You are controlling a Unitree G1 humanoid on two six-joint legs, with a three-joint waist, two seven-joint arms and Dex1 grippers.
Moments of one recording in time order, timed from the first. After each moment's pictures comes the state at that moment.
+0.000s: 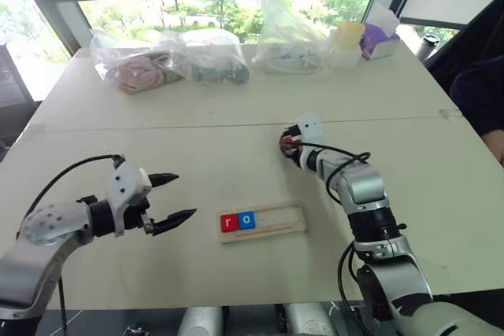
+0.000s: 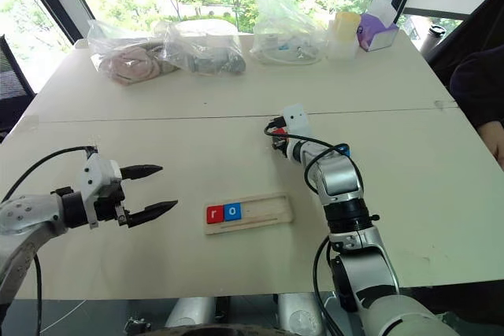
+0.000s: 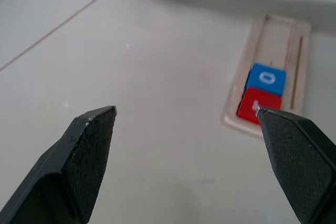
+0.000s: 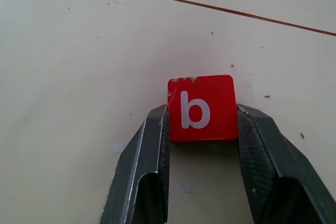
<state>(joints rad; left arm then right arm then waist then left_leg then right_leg) 0.08 0.79 0.23 -0.48 -0.56 0.43 -0.93 -0.62 -0.23 0.08 0.08 0.10 0.89 0.28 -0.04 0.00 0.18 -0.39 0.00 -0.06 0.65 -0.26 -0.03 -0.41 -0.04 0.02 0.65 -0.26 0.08</state>
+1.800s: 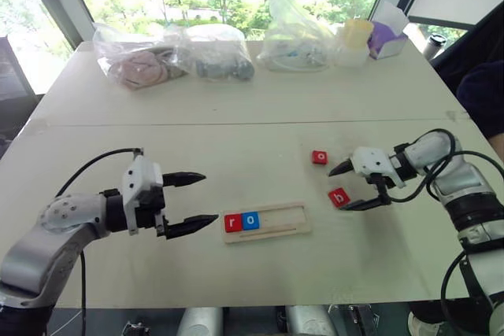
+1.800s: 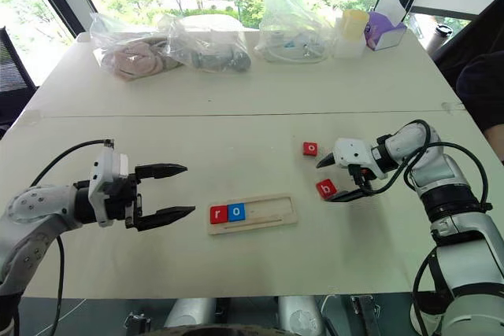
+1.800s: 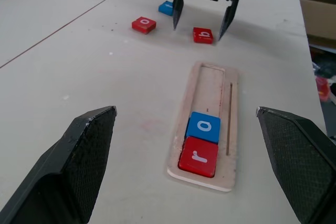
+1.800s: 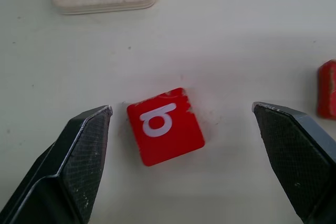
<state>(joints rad) 0.03 0.80 0.19 -0.53 -0.65 0.49 -1.01 -0.68 -0.85 0.27 0.59 0.08 -0.20 1.60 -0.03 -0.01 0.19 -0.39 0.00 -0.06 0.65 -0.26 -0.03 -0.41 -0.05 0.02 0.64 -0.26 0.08</state>
